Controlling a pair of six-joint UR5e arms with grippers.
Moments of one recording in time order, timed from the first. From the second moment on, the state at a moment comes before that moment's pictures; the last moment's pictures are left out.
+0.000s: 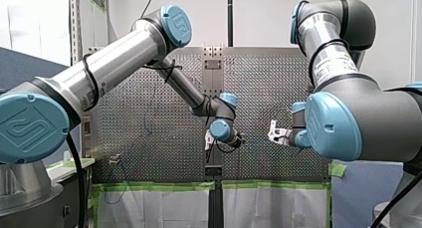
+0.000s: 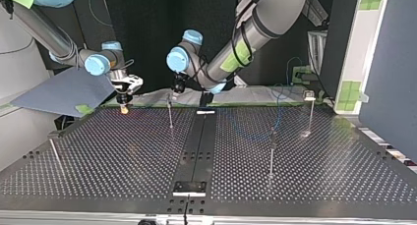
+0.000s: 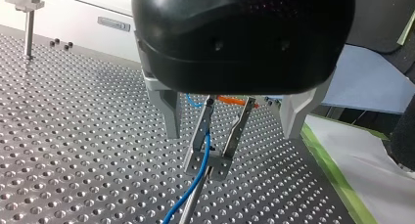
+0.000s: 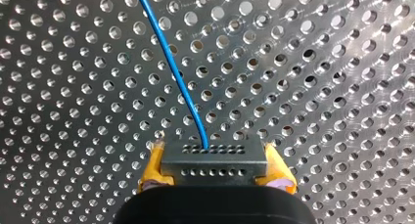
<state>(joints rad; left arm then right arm) -0.71 -2.47 -1.31 -2.81 -1.87 -1.68 1.74 -0.75 1.62 -0.76 1.31 1.73</state>
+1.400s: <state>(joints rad) -0.73 -2.32 -1.45 -2.66 -1.94 -1.66 1.74 -0.75 1.62 -0.76 1.30 1.74</state>
